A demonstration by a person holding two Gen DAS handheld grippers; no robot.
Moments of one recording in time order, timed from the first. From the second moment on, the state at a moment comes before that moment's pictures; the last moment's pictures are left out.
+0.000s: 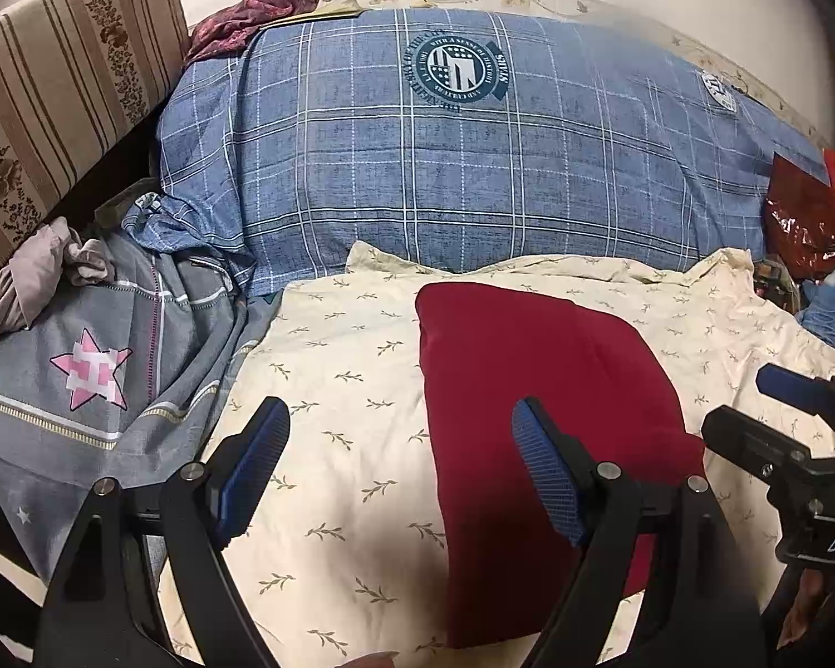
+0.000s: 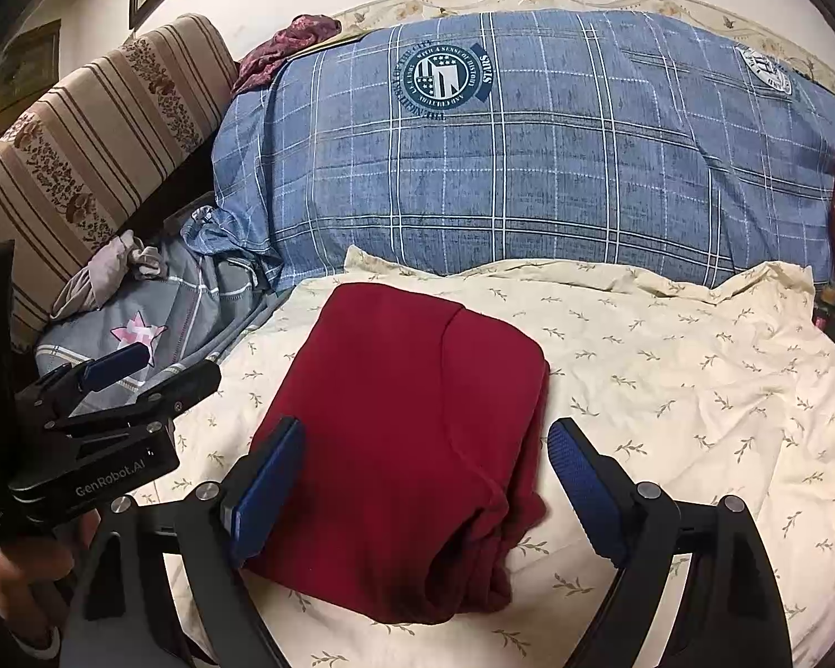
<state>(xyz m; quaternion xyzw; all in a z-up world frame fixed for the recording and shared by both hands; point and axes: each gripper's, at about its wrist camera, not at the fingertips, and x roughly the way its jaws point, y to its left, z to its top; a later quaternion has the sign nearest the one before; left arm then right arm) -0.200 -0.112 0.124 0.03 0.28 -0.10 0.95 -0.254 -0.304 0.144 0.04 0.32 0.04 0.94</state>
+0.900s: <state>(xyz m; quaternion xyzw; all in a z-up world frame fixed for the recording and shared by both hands) -0.190 -0.111 0.111 0.03 0.30 -0.11 0.95 -0.244 -0.301 0.130 0.04 0.34 0.04 0.94</state>
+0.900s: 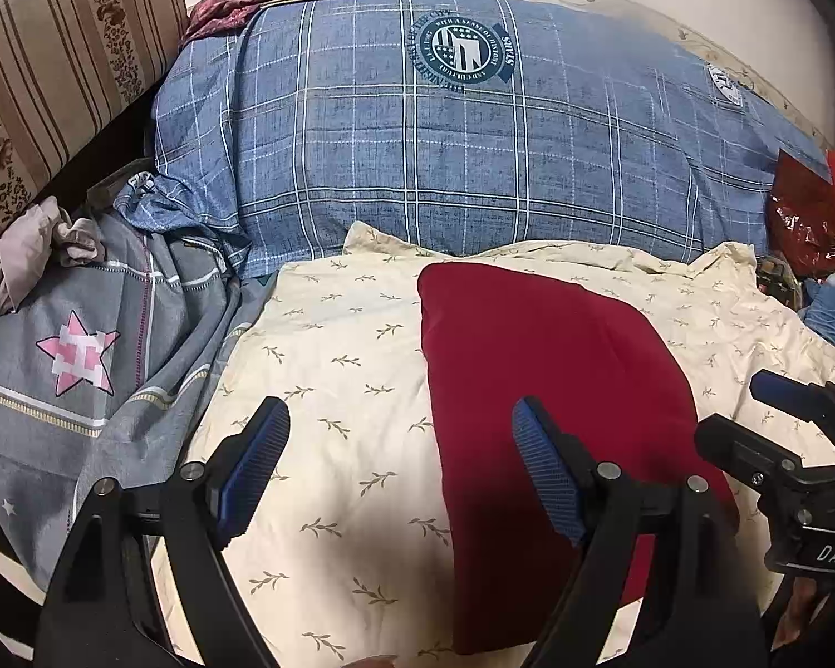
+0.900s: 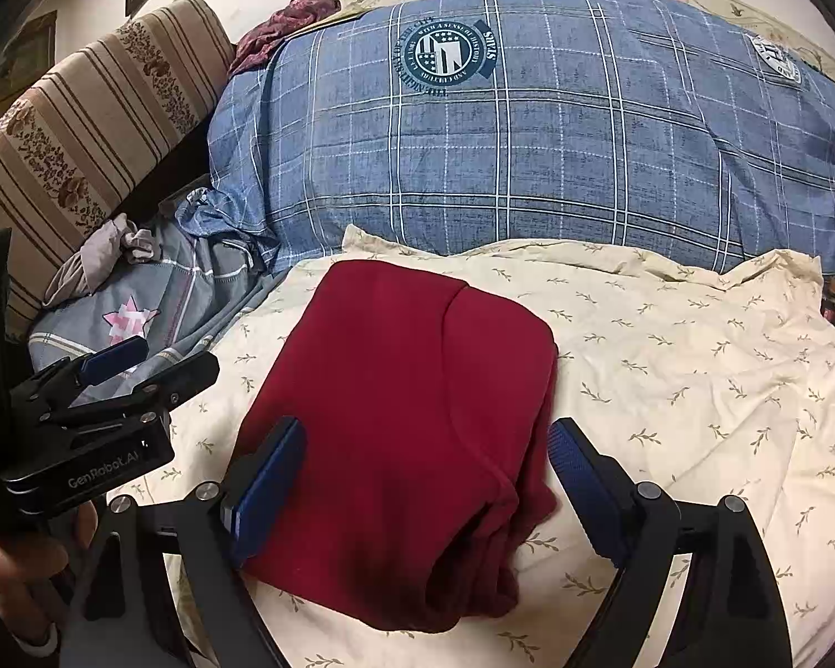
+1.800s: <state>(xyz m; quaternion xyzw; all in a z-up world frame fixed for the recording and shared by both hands) -0.182 -0.109 0.105 0.03 0.31 -0.10 0.94 -0.237 -0.298 0.124 0.04 0.36 0.04 0.93</state>
